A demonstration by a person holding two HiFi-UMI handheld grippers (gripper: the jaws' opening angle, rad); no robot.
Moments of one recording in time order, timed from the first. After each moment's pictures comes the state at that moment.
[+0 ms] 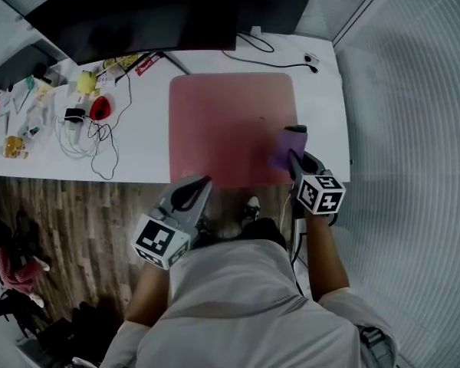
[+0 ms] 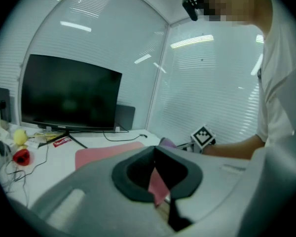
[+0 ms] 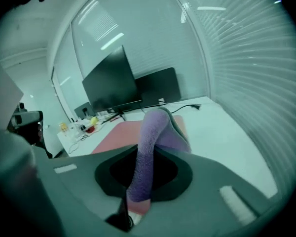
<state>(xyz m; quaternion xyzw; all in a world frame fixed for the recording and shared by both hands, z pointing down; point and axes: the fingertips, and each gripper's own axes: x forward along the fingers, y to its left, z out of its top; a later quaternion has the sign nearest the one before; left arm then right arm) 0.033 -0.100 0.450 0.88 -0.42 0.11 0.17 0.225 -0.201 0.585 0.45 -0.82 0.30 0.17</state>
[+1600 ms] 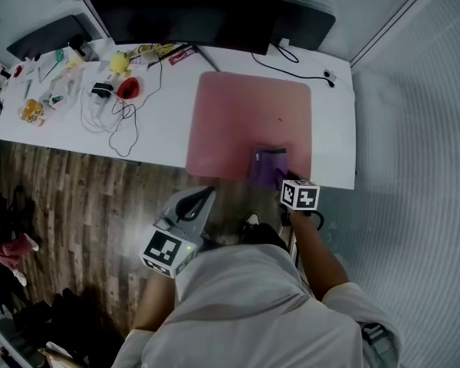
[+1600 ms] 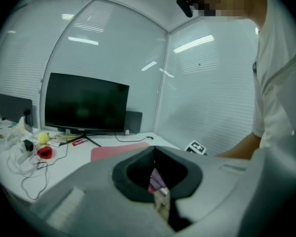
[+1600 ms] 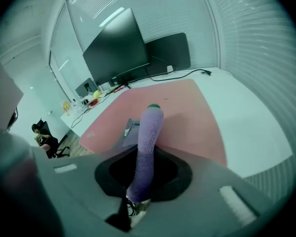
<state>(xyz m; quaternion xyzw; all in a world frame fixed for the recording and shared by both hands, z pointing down) 0.001 -0.002 0.438 0.86 -0.49 0.10 0.14 0.164 -0.119 0.679 0.40 -0.80 0.35 0.27</state>
